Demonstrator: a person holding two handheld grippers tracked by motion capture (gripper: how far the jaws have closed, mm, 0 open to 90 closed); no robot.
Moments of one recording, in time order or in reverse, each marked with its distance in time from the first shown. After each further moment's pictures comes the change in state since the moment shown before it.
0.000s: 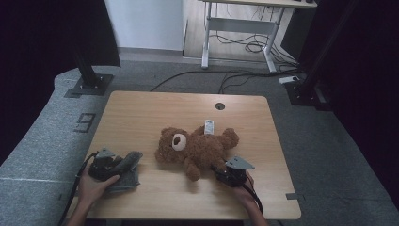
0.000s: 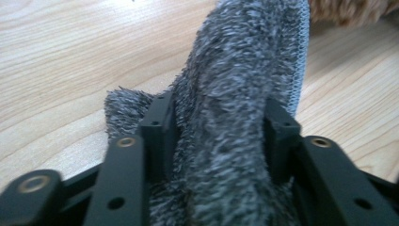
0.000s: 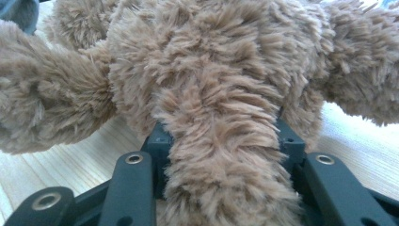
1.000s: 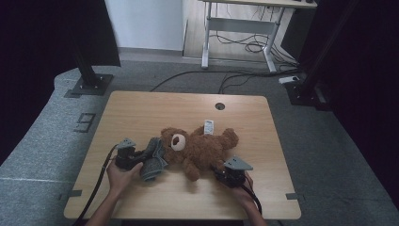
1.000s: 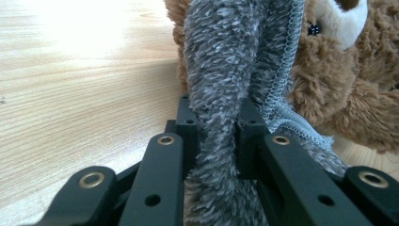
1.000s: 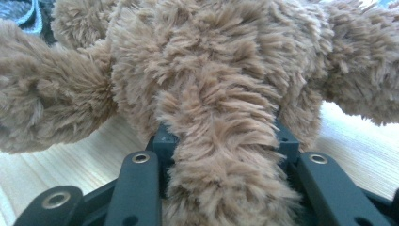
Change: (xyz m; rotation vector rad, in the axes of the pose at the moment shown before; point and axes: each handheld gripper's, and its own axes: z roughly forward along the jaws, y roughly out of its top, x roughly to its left) left arm -0.038 0.046 0.046 -0.208 -0.184 -0.069; right arm 0.005 0.001 0.000 0.010 -0.019 -0.005
